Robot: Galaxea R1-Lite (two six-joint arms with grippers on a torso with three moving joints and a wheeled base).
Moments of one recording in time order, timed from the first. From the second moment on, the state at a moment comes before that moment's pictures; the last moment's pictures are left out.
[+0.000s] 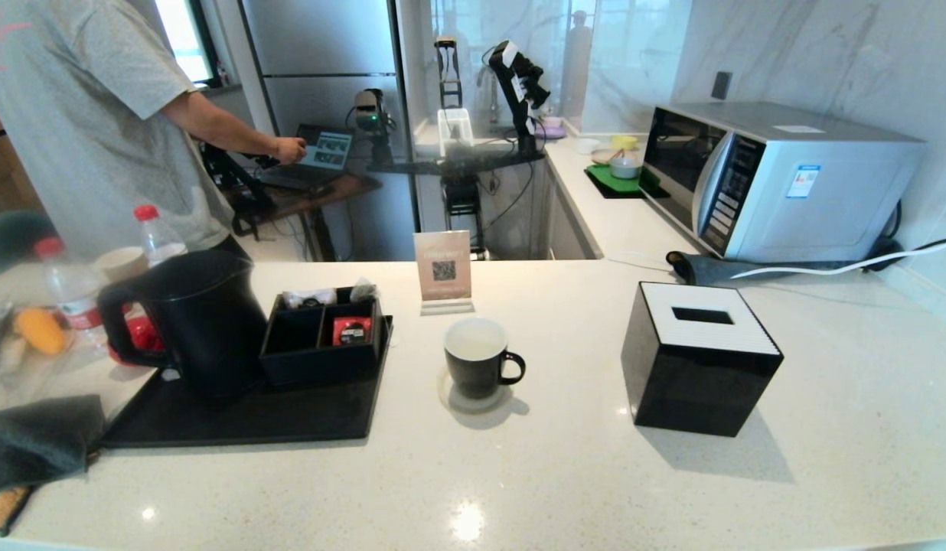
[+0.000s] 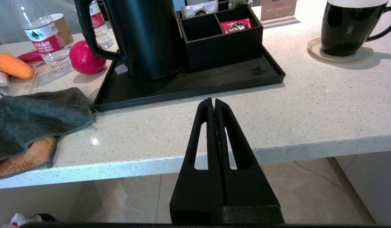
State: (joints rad) left arm 0.00 0.00 0.00 0.00 -0.02 0.12; right arm 0.00 0.00 0.00 0.00 0.01 -0.03
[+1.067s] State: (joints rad) left arm 0.00 0.00 0.00 0.00 -0.02 0.10; right arm 0.00 0.00 0.00 0.00 0.01 -0.03
